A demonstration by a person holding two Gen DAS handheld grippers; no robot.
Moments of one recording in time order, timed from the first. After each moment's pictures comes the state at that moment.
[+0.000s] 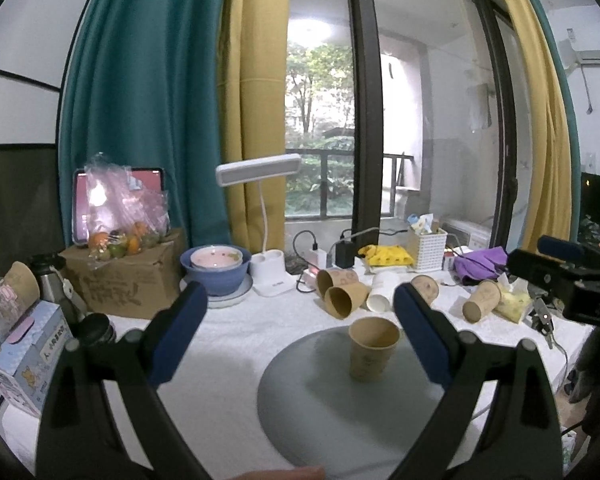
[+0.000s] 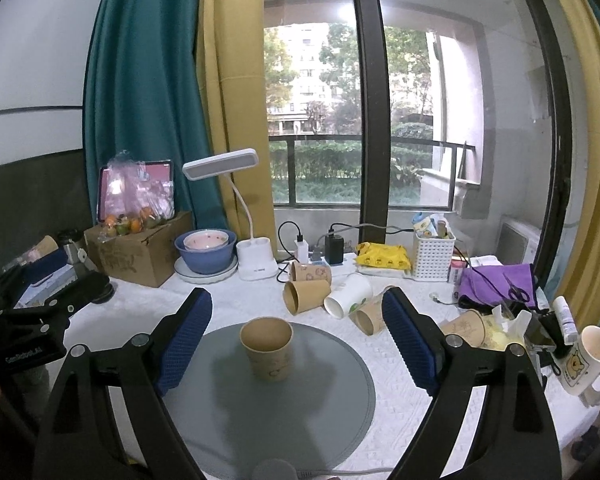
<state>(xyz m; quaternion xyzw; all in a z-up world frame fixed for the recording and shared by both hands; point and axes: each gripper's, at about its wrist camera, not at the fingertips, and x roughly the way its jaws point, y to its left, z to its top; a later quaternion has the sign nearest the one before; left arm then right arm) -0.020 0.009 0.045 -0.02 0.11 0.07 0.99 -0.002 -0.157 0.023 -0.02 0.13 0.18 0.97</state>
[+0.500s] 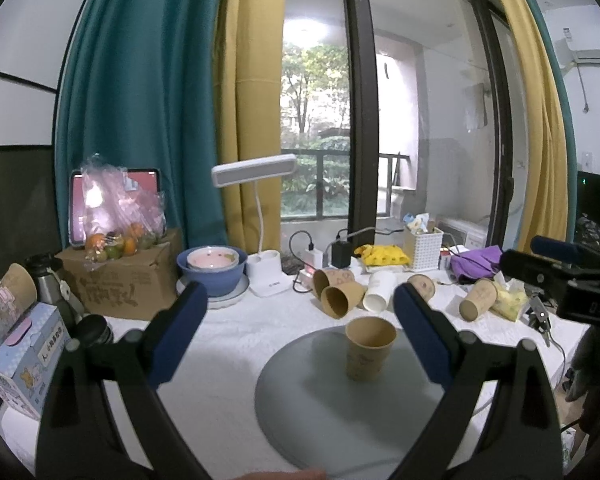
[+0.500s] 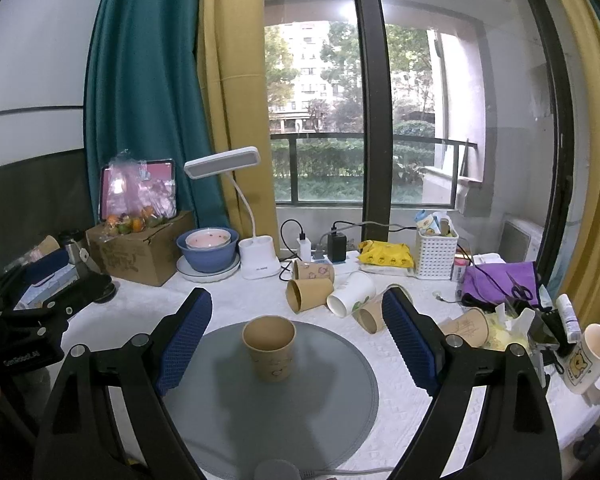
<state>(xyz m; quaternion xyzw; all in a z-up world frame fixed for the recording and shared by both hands) -0.020 0.008 0.047 -0.02 0.11 0.07 0.99 -0.001 -0.154 0.025 -0.02 0.14 0.18 0.97</state>
